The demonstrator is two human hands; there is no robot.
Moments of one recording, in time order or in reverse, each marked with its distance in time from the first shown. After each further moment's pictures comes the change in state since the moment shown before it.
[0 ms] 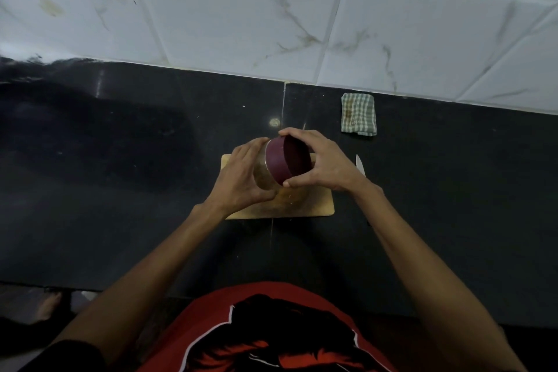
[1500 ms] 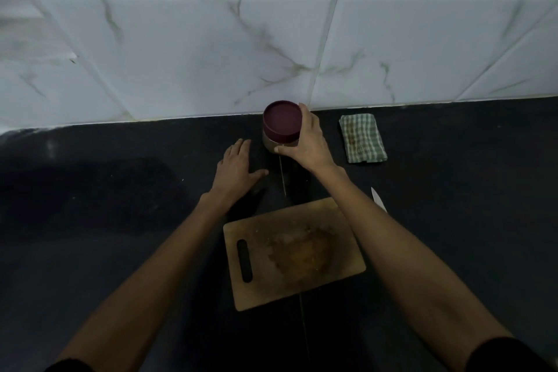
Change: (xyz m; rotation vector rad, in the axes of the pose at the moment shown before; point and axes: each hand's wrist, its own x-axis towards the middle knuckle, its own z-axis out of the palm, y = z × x) left_hand 0.183 -0.091 -0.010 0.248 -0.237 -0.233; right_hand 0.182 0.060 -0.009 -0.034 0.439 0.459
